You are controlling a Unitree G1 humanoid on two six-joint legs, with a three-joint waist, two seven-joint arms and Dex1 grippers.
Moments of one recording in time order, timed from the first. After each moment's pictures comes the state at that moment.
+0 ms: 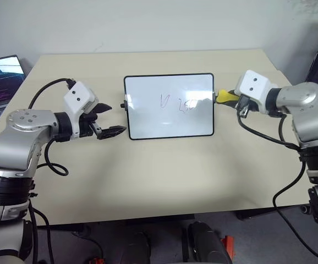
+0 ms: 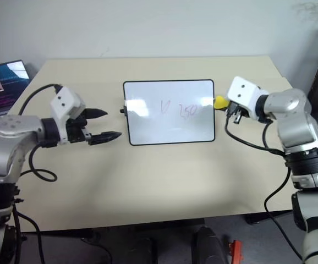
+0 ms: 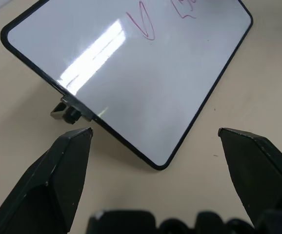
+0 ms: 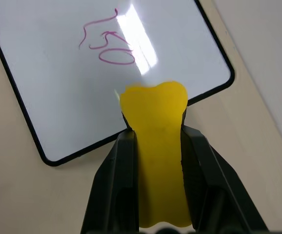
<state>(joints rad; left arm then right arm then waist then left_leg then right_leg) -0.58 0.94 0.04 -0.05 -0.35 0.62 -1.00 -0.90 -0.76 0.16 0.19 -0.12 0.27 1.01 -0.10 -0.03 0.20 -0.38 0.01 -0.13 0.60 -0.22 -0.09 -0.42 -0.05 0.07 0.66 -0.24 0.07</state>
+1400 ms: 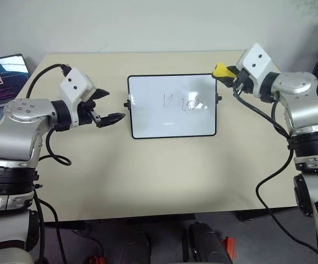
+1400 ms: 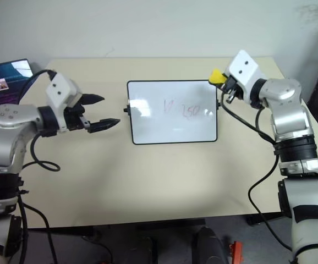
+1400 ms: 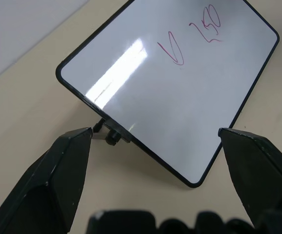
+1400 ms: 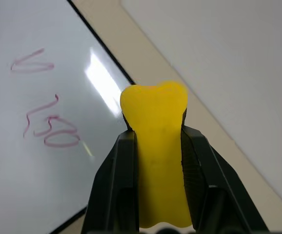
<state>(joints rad) -0.67 0.89 0.05 0.04 -0.29 0.51 -0.97 -1.02 -0.62 0.10 0.36 -0.05 0.22 0.83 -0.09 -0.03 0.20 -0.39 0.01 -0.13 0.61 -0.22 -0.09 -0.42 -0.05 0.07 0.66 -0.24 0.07</state>
